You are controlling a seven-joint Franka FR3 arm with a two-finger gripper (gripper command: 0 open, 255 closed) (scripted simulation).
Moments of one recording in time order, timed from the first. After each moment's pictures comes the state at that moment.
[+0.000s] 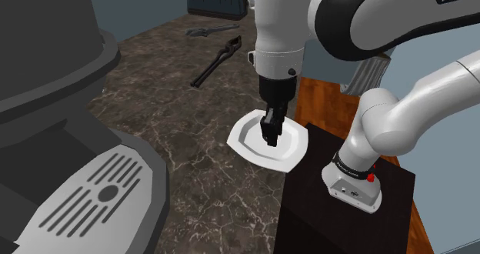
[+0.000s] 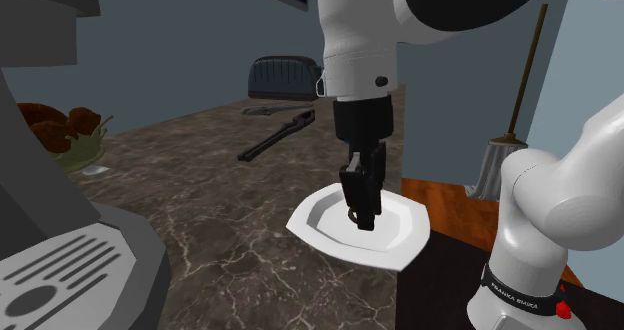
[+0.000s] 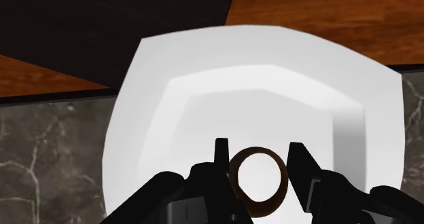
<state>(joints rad) 0.37 -0.61 0.42 -2.38 0.34 1.68 0.40</state>
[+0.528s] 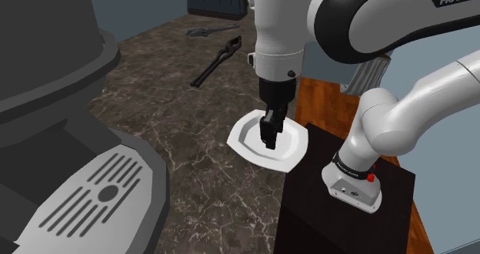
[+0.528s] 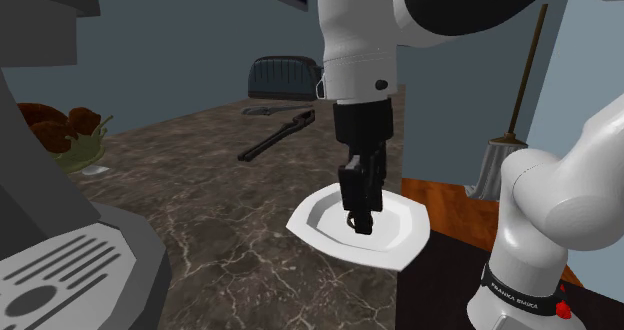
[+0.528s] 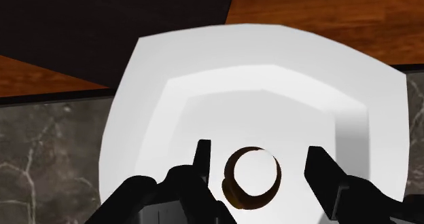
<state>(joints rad) 0.37 -0.61 0.42 -2.39 0.35 1.69 0.40</state>
